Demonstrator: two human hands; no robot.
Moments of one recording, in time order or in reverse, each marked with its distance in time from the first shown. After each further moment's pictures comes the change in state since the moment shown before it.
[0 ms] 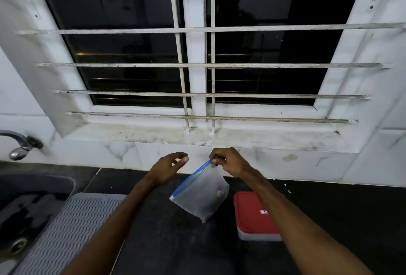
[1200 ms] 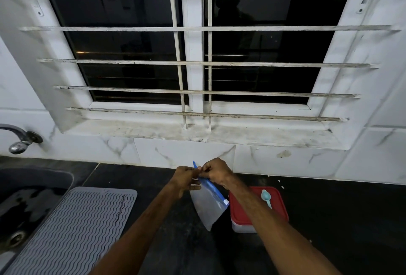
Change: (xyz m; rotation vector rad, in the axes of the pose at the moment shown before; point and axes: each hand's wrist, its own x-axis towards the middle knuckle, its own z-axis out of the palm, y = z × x) left_hand -0.010 0.042 0.079 -0.932 -0.018 -0.511; right_hand -0.027 -0.025 0.046 0.135 -0.053 0.385
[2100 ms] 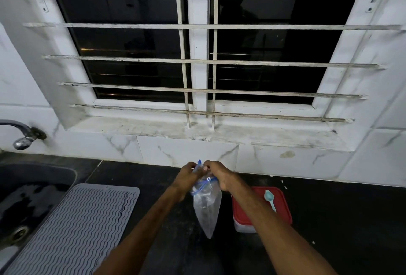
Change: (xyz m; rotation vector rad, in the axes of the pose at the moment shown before) left_hand -0.016 -0.003 0.000 0.181 -0.028 0.188; right_hand -0.005 -0.023 0.010 0.631 -0.075 0.472
